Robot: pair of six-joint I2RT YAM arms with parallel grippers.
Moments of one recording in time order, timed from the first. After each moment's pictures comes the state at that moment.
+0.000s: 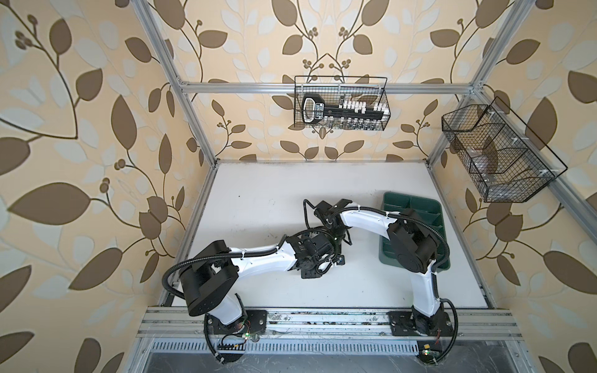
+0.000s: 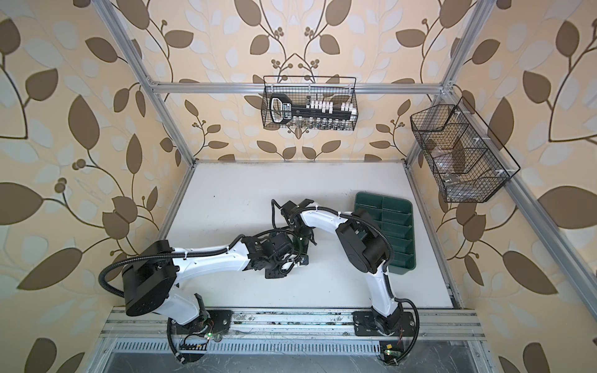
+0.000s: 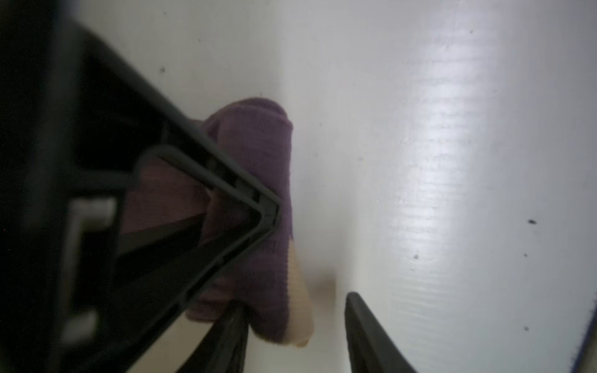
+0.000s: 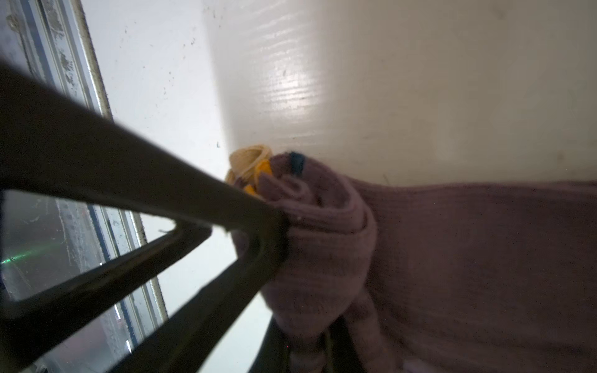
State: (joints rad) left arm -0.98 1.56 0.87 -0.53 -0.05 0.53; right arm 0.73 2.08 1.48 -1.05 -0.40 -0.66
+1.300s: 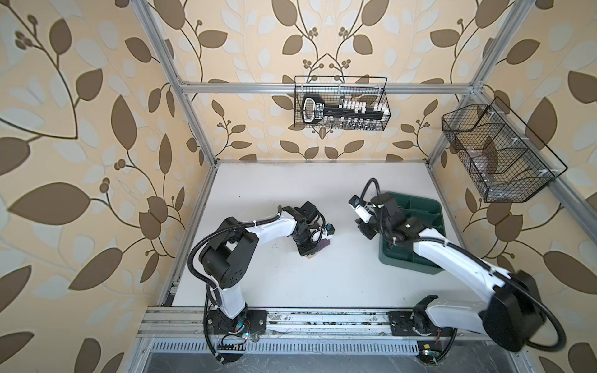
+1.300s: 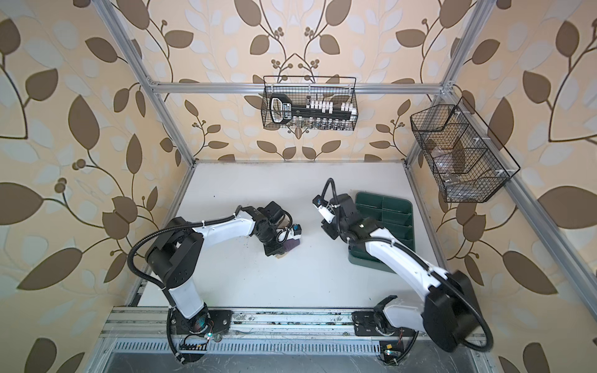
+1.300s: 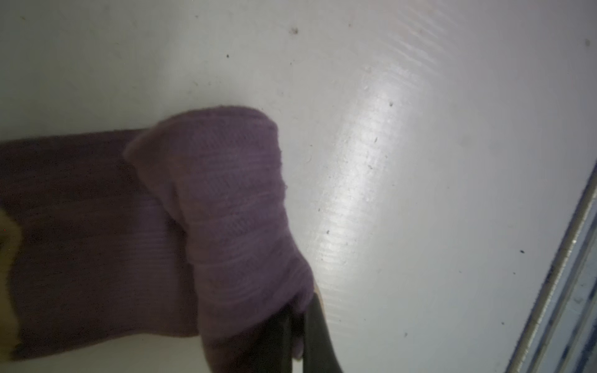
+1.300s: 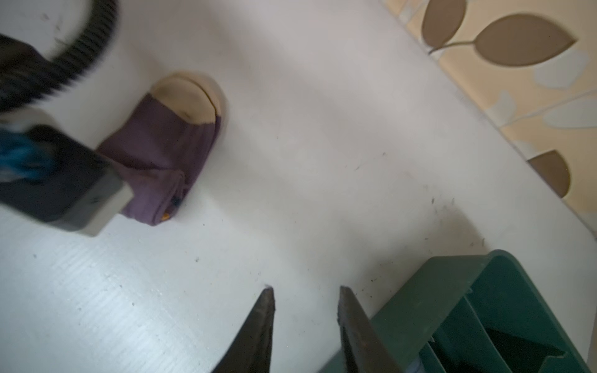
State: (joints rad) left arm -0.63 1.81 1.16 -0.75 0.35 0.52; right arm 0.53 1.14 0.80 -0.33 0.09 -0.33
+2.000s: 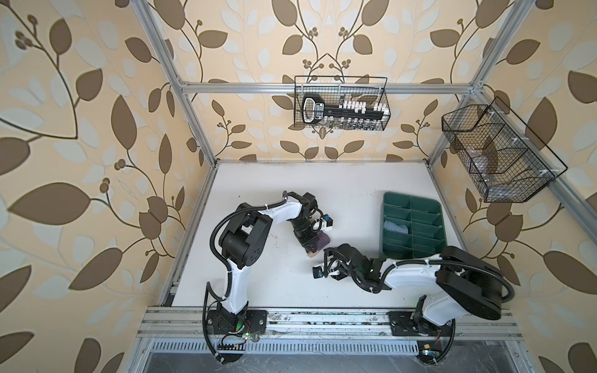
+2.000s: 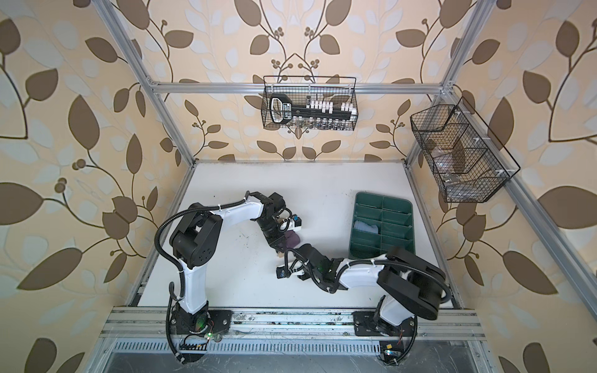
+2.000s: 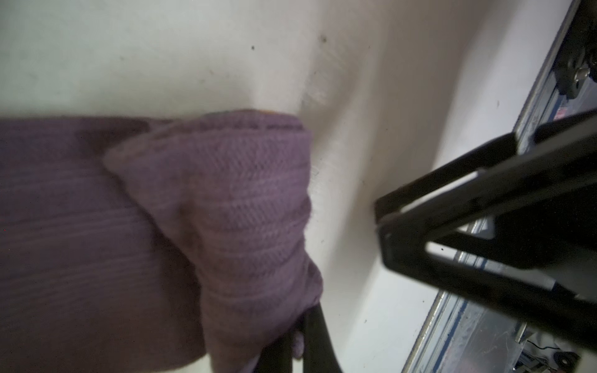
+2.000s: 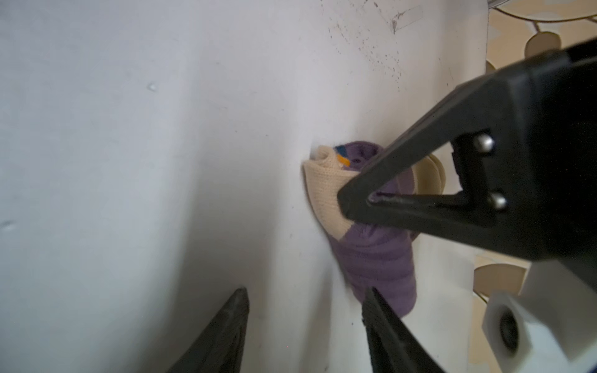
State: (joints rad) left arm -0.55 2.01 1.38 -1.00 0.52 0.49; right arm 0.99 1.59 0.55 0.32 0.24 -1.02
